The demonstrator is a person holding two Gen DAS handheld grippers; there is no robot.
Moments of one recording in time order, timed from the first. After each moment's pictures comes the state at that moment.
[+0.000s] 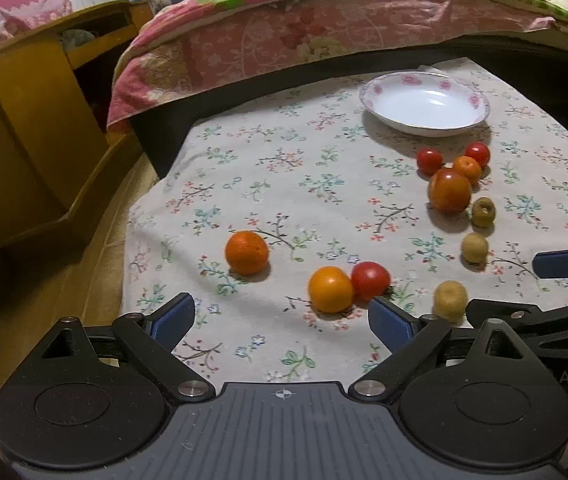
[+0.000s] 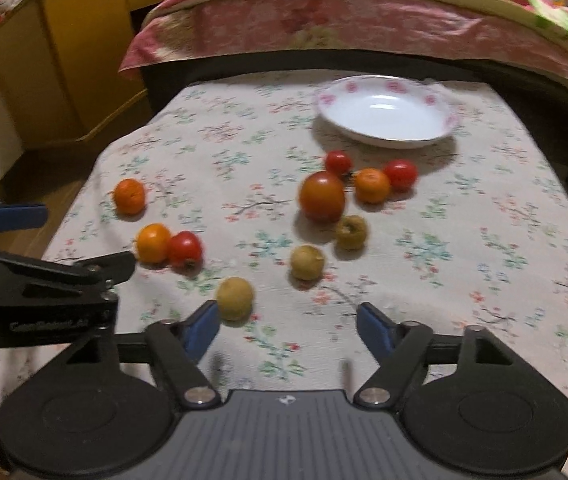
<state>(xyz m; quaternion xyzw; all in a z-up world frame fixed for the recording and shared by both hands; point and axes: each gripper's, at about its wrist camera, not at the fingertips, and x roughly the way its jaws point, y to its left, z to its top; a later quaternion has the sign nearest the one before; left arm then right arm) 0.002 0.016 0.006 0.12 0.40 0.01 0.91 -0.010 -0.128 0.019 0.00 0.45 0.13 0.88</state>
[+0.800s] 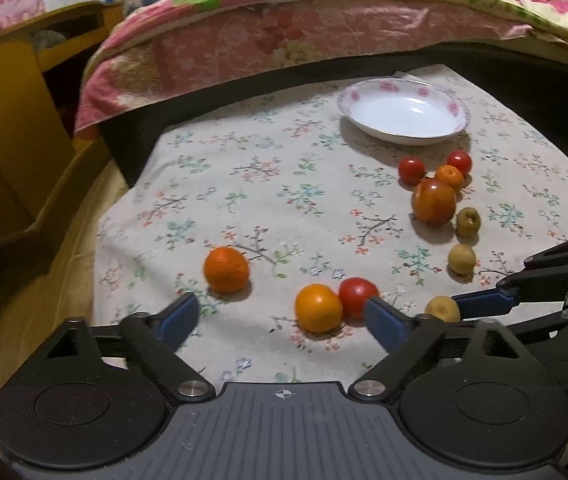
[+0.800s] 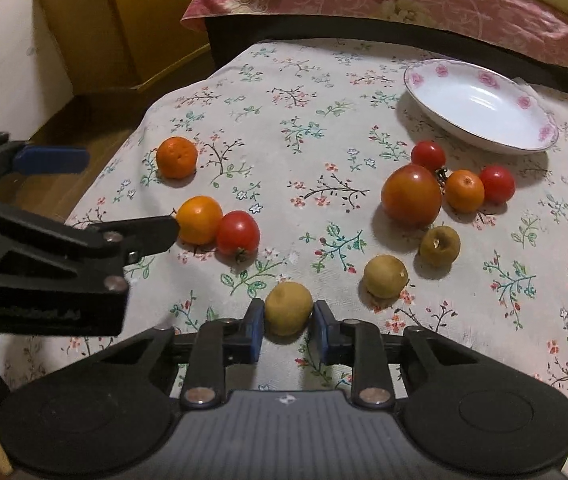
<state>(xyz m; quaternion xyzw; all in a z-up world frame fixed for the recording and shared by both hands) 0.021 0.025 0.002 0.10 0.40 -0.05 0.91 0.019 -0.099 -0.006 -0.04 0.48 0.22 0.85</state>
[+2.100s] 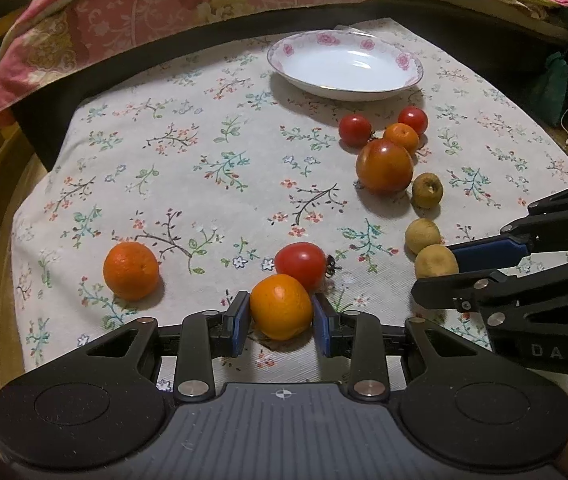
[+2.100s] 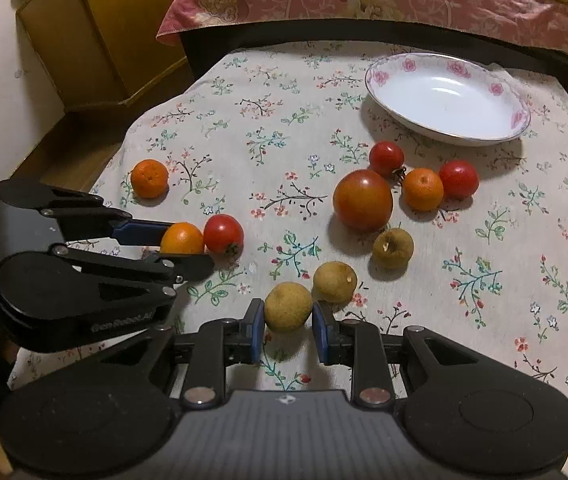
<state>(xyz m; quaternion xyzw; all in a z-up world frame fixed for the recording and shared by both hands) 0.052 0.003 -0.027 0.11 0.45 -0.14 0.87 0.031 -0.129 0.003 -0.01 0.49 0.21 0.85</state>
